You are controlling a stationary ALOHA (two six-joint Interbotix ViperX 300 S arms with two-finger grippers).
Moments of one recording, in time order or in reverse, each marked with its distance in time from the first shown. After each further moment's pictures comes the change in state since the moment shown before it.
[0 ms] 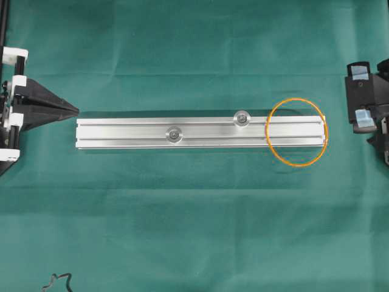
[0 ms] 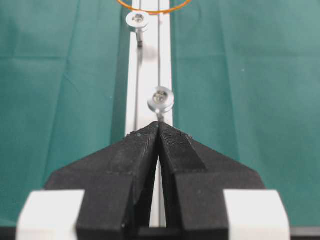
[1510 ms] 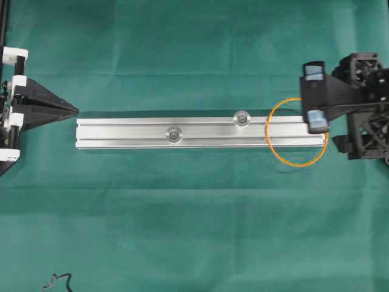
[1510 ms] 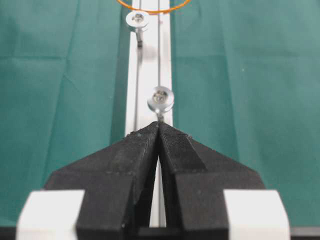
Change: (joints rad) left arm 0.000 0.000 0.000 0.002 0.000 -0.002; right arm 0.000 0.232 -0.149 -0.037 -0.101 0.002
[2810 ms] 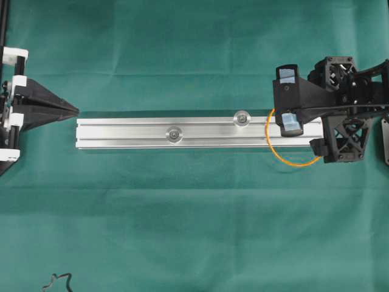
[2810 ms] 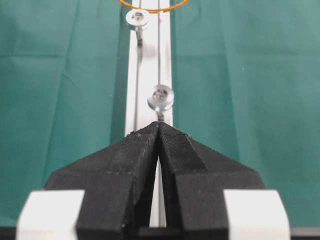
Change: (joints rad) left arm -0.002 -0.002 0.000 0.000 0.006 -0.002; right arm 0.008 0.087 -0.060 0.018 -0.074 0.002
